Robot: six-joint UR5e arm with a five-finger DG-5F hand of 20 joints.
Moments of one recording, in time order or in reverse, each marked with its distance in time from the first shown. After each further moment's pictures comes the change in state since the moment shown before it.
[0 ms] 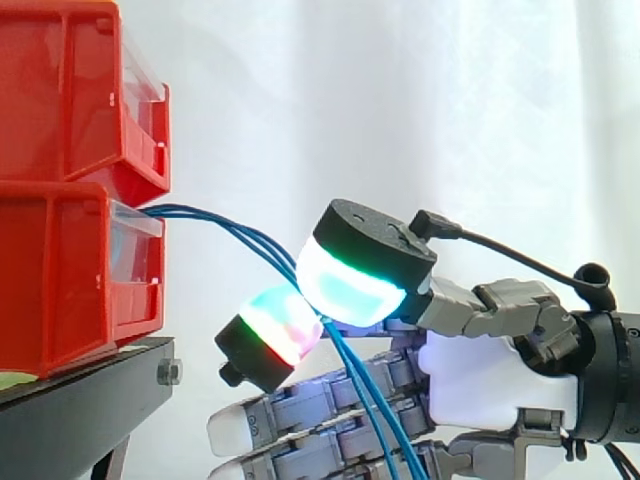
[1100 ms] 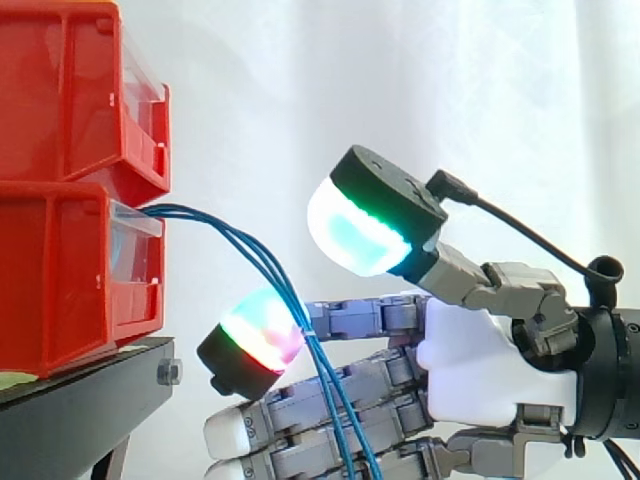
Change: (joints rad) arm 0.001 0.000 0.006 -0.005 -0.008 0.007
